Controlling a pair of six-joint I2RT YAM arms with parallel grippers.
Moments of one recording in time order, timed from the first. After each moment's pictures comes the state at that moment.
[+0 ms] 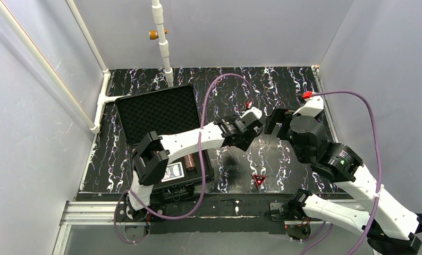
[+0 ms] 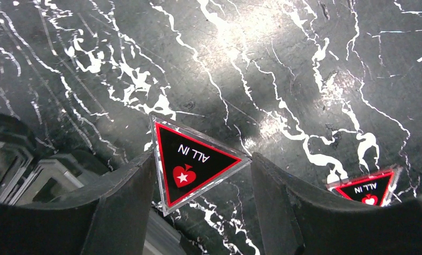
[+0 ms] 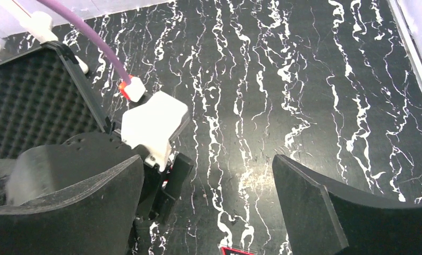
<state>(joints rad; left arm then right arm) -1.08 1.98 1.67 -0.71 -0.40 -0.33 0.88 0.78 1.14 -0.80 0.72 0.54</state>
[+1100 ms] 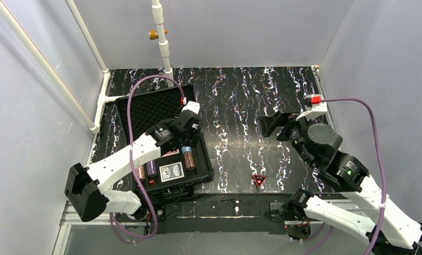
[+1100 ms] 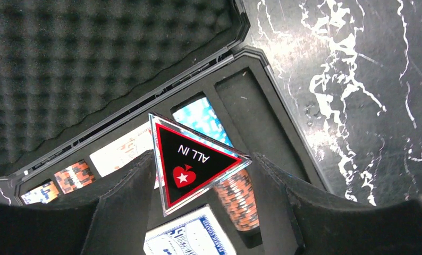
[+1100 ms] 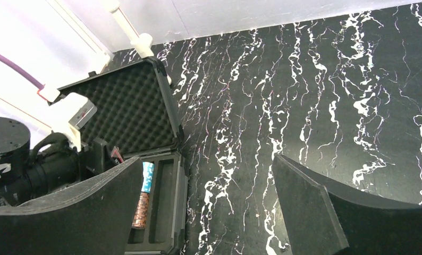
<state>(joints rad) -0.82 1.31 1.10 -0.73 -0.47 -0.37 0.88 0.66 1.05 -0.53 0.52 0.47</state>
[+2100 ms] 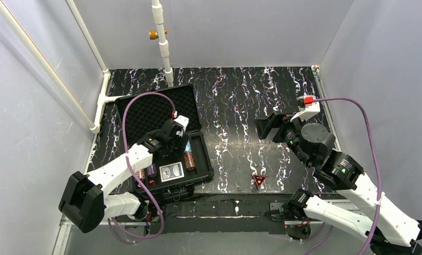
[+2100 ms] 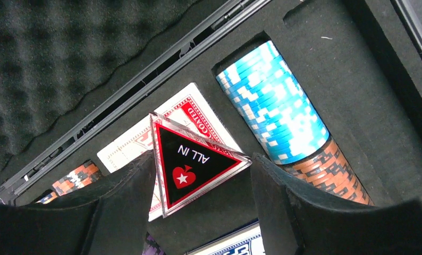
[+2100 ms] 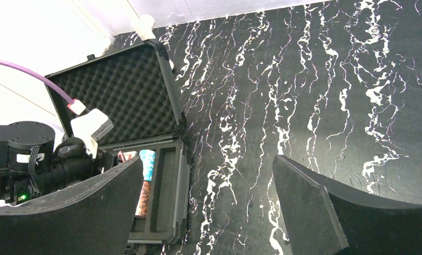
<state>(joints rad) -0.62 1.19 0.75 -0.55 -0.29 -0.10 0.88 0.68 1.02 -0.53 0.47 0.49</state>
